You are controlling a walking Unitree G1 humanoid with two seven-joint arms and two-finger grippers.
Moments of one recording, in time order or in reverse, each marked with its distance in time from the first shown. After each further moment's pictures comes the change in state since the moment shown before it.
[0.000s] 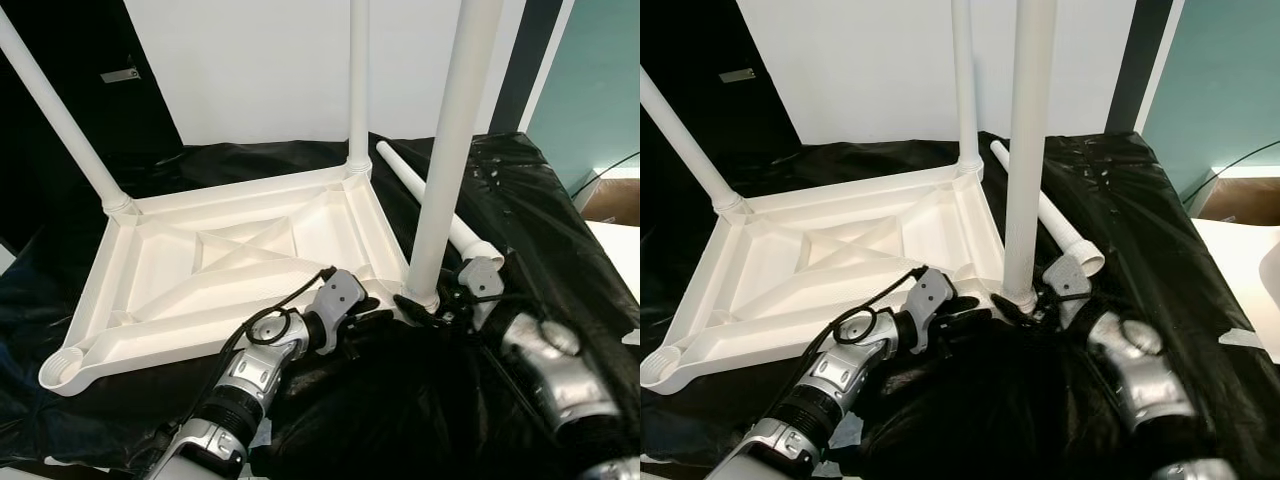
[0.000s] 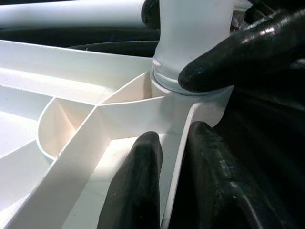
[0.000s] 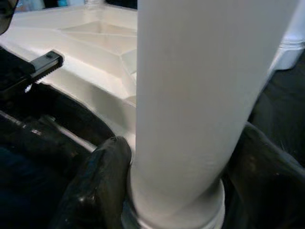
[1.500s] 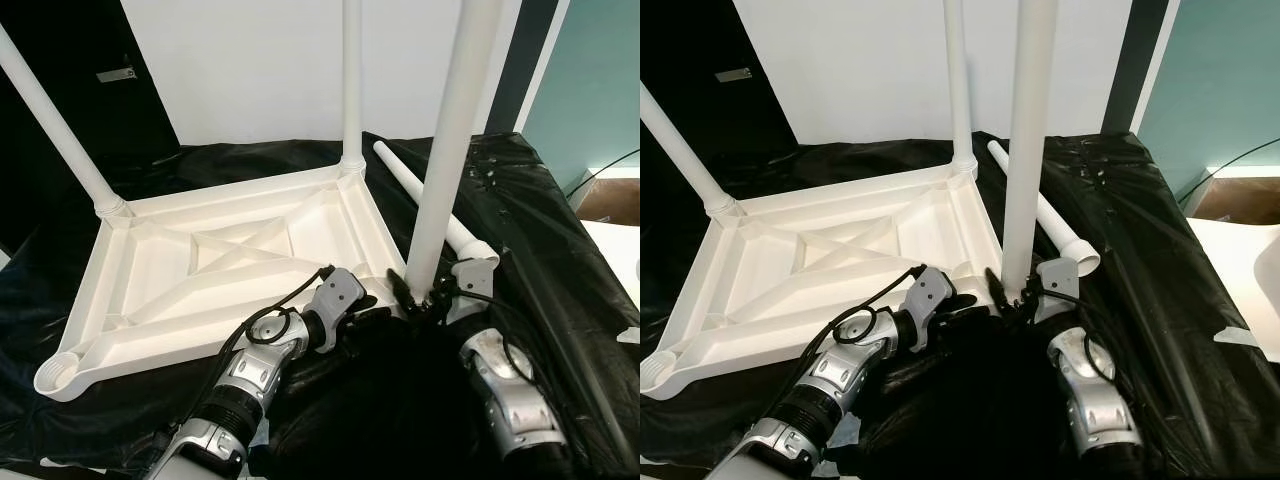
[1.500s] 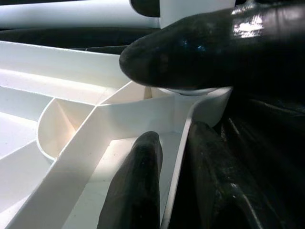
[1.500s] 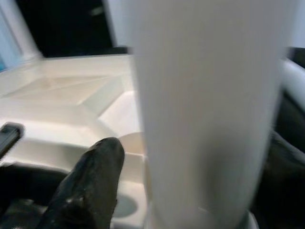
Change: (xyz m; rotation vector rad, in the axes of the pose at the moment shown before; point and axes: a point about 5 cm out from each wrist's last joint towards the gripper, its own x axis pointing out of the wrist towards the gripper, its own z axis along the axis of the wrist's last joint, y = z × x) left arm 0.000 0.001 0.000 -0.004 0.003 0.028; right arm 0.019 0.028 0.006 0.183 -0.096 -0.312
